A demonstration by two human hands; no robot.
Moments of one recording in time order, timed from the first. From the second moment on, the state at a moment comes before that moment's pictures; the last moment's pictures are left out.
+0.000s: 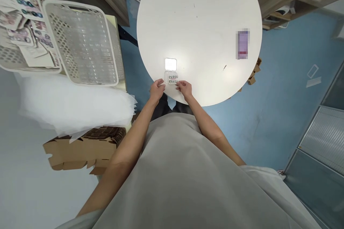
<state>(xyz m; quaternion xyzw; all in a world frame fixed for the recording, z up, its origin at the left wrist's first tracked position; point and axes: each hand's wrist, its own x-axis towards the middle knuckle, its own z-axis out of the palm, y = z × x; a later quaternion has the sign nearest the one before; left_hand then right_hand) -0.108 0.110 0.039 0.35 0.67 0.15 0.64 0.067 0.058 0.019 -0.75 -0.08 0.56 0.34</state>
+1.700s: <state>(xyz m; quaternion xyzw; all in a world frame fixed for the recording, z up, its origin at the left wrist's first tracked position) -0.097 0.122 0.104 0.31 0.51 0.12 0.79 0.119 0.021 0.107 -0.61 -0.12 0.67 0.41</state>
